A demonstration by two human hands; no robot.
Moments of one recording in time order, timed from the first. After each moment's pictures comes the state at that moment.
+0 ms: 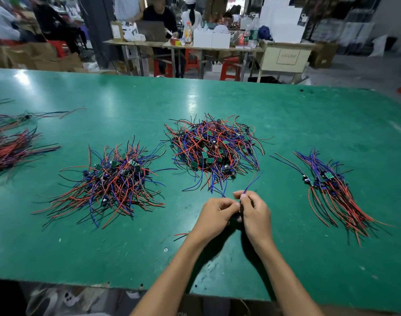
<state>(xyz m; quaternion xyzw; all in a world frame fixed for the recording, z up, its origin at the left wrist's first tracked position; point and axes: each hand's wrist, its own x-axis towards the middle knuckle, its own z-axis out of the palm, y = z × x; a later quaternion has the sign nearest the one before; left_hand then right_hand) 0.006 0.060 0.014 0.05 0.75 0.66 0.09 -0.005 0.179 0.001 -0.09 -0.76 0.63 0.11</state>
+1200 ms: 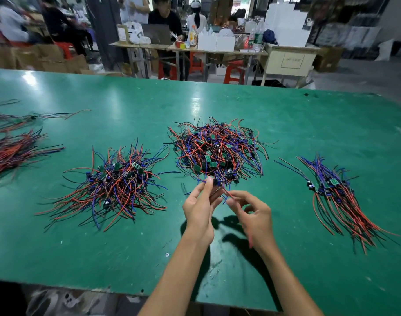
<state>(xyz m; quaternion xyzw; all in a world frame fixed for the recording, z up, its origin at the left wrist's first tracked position) 0.006 0.053 0.062 -0.22 0.36 0.91 -0.07 -0.004 0.179 0.014 0.11 -0.75 0.64 0.14</state>
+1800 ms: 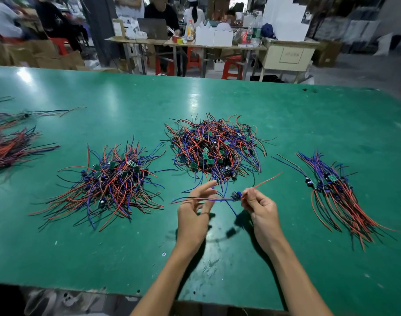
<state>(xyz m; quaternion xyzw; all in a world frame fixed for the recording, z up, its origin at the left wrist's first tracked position) 0.019 0.036 0.019 -0.03 0.66 0.73 -0.15 -0.016 0.193 0.006 -0.01 -0.59 0.80 0.04</state>
